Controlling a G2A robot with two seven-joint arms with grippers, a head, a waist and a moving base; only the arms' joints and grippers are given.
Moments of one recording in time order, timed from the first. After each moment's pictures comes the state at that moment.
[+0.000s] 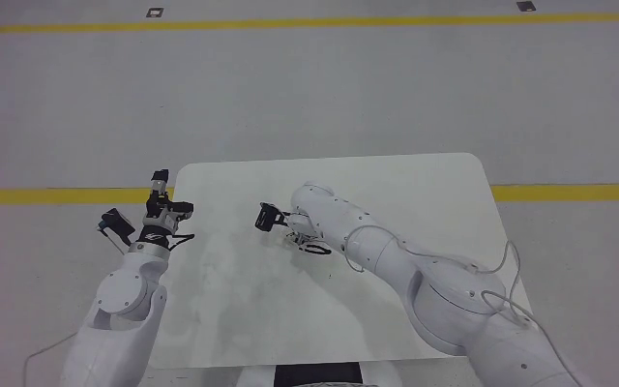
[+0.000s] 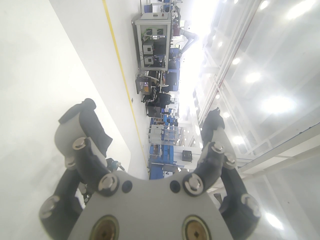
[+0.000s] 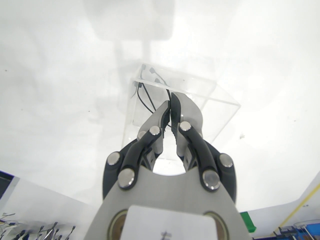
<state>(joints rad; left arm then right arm) 1.73 -1.15 -1.60 -1.80 -0.42 0.00 0.00 -0.52 -1.71 0.17 -0.63 -0.86 -0.34 1.00</state>
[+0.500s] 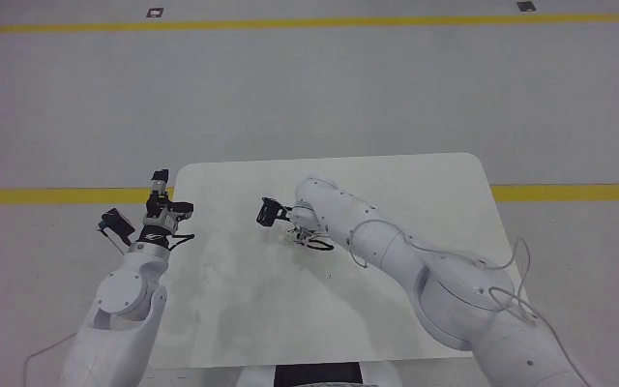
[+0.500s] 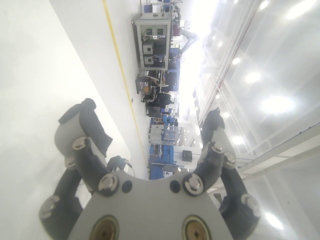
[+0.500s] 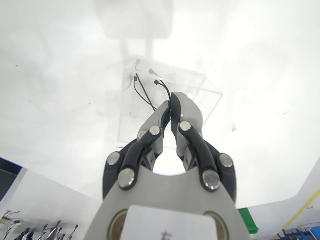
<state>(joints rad) 1.73 -1.15 -1.60 -1.80 -0.42 0.00 0.00 -0.51 -1.68 0.17 -0.68 -0.81 -0.34 1.03</state>
